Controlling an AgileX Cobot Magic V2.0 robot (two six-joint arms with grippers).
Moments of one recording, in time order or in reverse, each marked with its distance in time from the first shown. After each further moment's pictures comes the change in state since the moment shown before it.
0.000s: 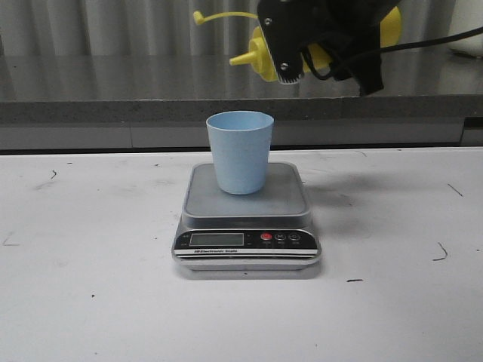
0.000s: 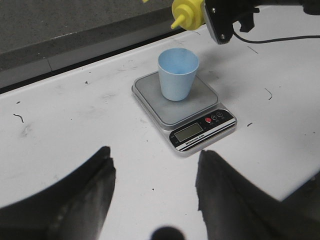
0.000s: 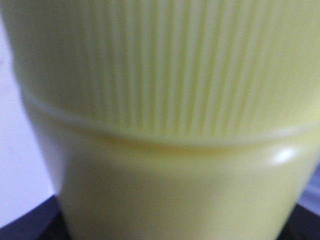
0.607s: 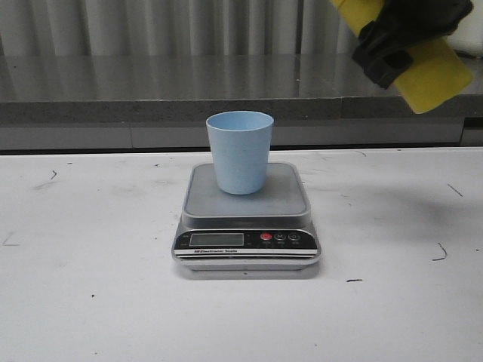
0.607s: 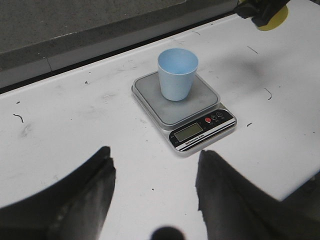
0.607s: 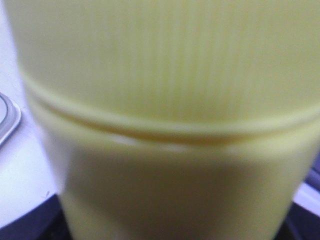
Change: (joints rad) left arm 0.000 0.000 0.000 0.000 0.000 0.000; right arm -0.191 -0.223 0.117 0.836 -0.089 0.255
